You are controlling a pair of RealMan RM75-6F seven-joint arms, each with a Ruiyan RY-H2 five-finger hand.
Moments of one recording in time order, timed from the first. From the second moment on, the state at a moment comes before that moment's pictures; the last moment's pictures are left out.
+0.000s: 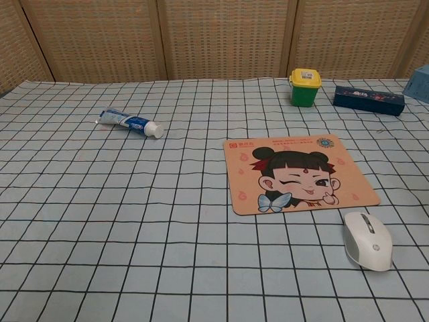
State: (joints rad) left arm -0.06 -1.27 -0.06 -1.46 1.53 1.59 0.07; right arm 0.19 -1.35 0.03 -1.26 -1.68 1.56 0.04
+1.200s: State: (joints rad) left arm -0.08 -1.30 -0.08 -1.40 1.49 1.55 0.06; right arm 0.53 -1.37 -0.16 -1.10 -2.05 1.34 0.12
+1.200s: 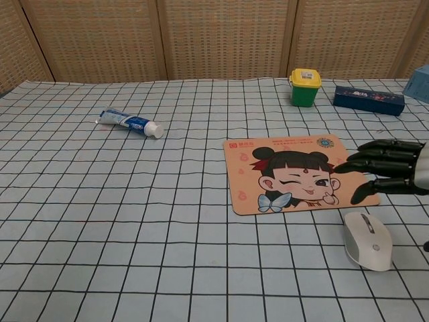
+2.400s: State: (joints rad) left arm -0.09 -1.31 -0.09 -1.38 1.46 1.52 0.05; right arm 0.61 -1.44 -0.21 -1.08 -2.00 1.20 0.05
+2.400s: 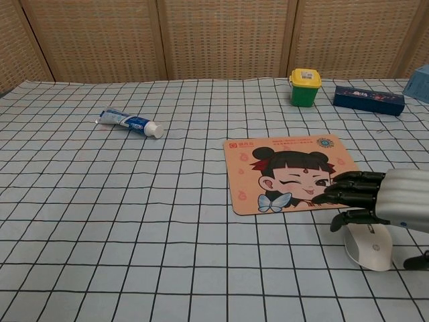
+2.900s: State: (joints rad) left arm -0.09 -1.31 -0.09 -1.38 1.45 1.52 0.05; right arm 0.61 -1.48 -0.23 -1.03 -2.00 1.23 0.06
